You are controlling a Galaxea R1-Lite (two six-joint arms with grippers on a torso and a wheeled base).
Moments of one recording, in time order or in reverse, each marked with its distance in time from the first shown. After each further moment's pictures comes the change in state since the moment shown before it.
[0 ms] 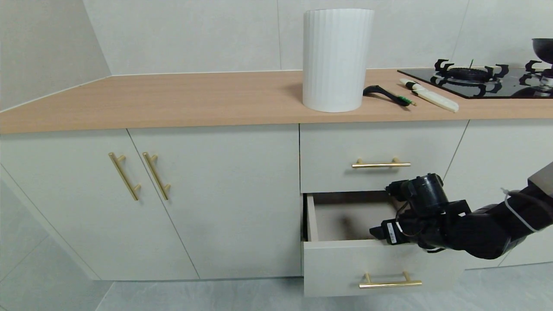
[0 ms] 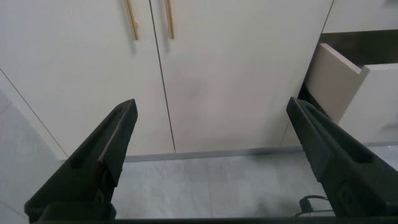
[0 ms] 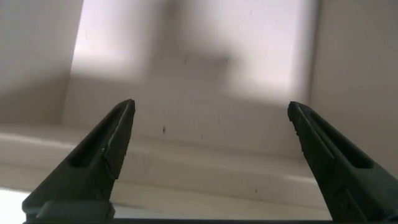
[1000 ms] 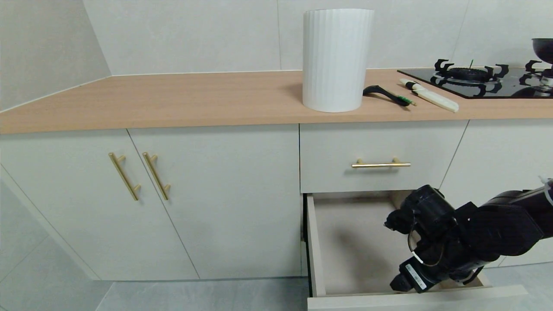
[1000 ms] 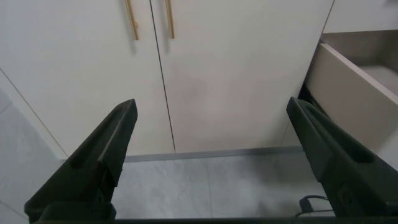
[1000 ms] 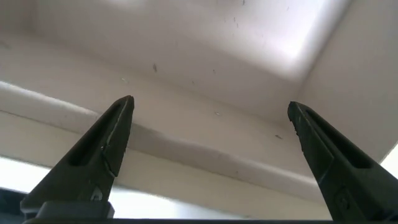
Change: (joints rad) left arm 0.000 0.000 0.000 0.000 0.000 0.000; right arm 0.087 -0.134 -0.048 0.611 0.044 -0.127
